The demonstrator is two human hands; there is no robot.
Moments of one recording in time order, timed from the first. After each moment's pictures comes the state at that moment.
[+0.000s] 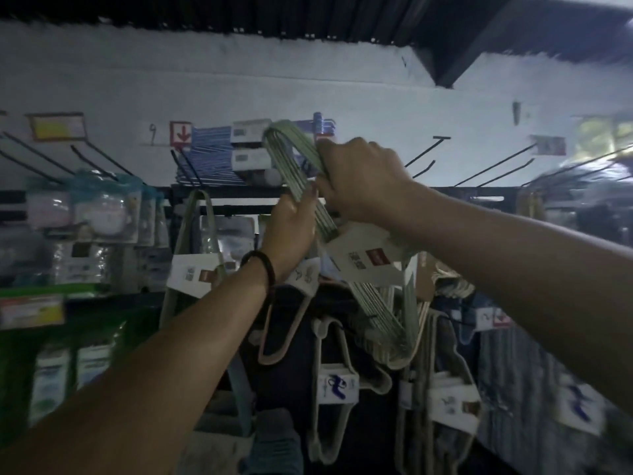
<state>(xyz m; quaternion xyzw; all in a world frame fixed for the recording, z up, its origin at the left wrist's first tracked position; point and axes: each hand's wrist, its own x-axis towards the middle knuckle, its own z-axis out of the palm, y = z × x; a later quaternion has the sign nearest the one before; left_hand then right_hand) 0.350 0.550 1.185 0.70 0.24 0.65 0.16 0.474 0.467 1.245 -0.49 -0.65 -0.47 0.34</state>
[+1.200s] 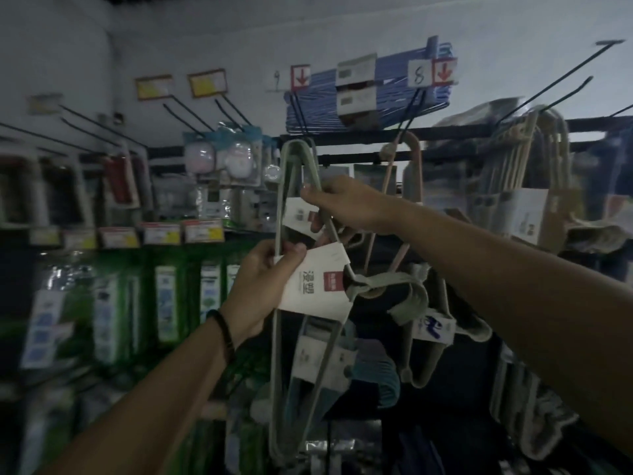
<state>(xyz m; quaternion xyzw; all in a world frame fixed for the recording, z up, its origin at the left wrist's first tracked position) 0.165 0.488 1.032 0.58 0.38 0.67 0.26 0.337 0.525 1.155 -0.34 -0.85 0.18 0.36</state>
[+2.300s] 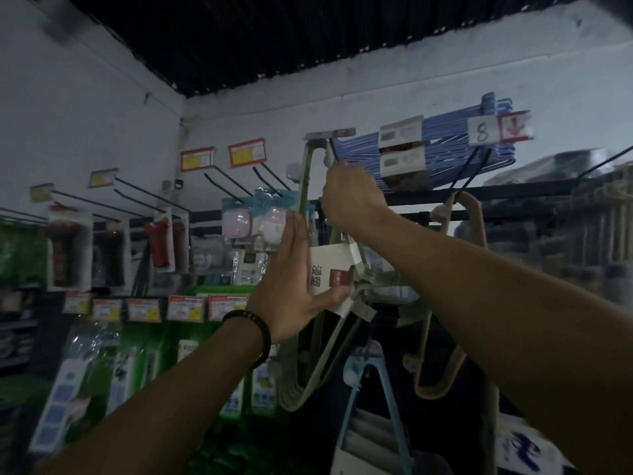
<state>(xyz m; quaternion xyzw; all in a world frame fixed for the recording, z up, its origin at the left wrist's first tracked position) 0.114 0.560 1.131 0.72 0.48 0.46 -0.21 0.246 0.576 1.262 -0.42 -0.73 -0.25 0.48</state>
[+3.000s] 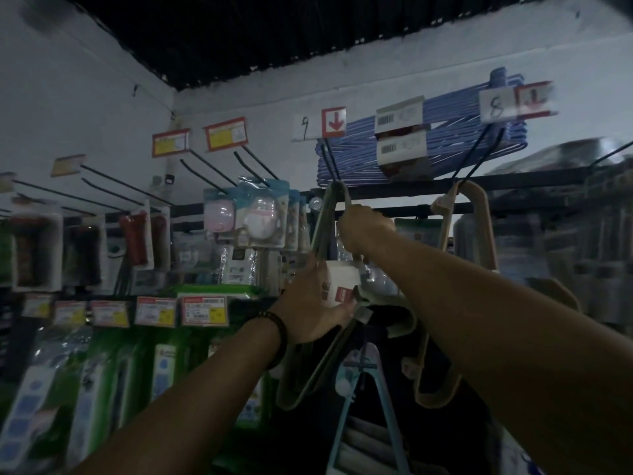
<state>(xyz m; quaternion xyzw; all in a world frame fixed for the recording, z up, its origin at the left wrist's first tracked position) 0.125 0.641 1.124 0.75 0.53 0.39 -0.08 0.256 0.689 1.241 -0.53 -0.75 -0.14 0.37</state>
